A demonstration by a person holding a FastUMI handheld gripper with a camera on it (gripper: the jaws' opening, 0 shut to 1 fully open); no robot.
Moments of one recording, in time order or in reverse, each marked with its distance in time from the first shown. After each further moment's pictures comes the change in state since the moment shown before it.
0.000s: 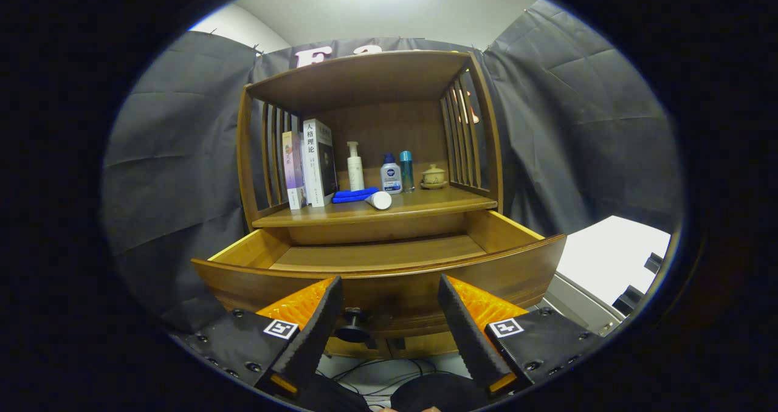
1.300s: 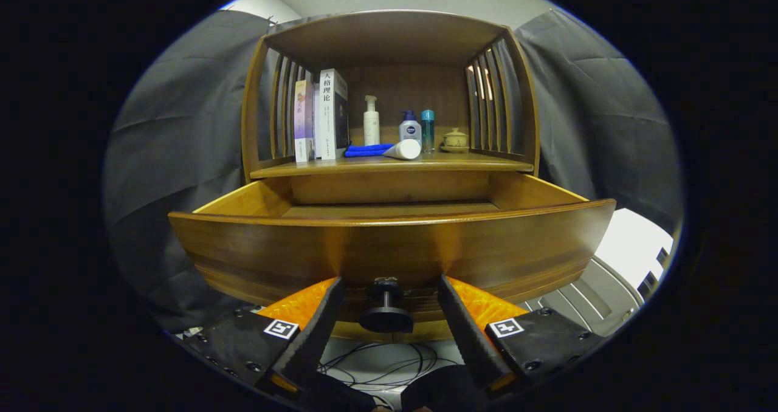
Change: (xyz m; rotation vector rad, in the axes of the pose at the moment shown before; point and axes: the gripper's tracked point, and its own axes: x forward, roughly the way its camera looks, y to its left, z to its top) arm 0.037 0.041 -0.065 -0.085 0.121 0.002
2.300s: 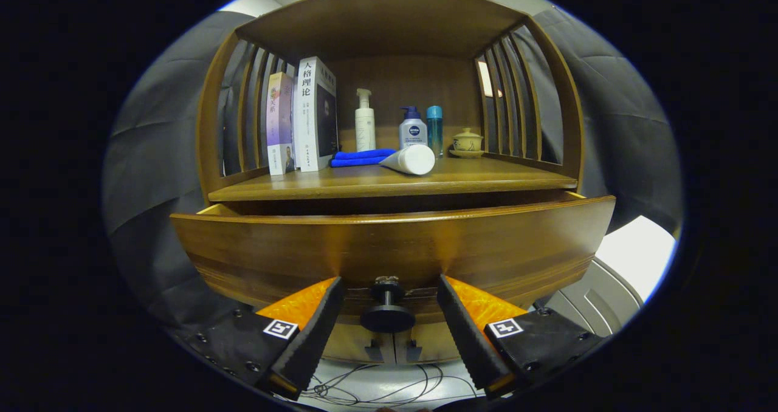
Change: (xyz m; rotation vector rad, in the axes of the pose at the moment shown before) arm 0.114 -0.002 0.046 0.031 0.008 0.003
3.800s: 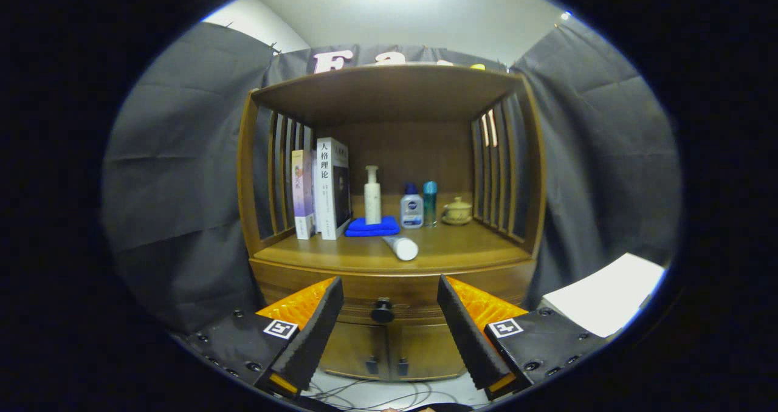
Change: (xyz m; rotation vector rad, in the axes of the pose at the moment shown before) arm -0.130 -0.029 0.111 -0.054 -0.219 0.000
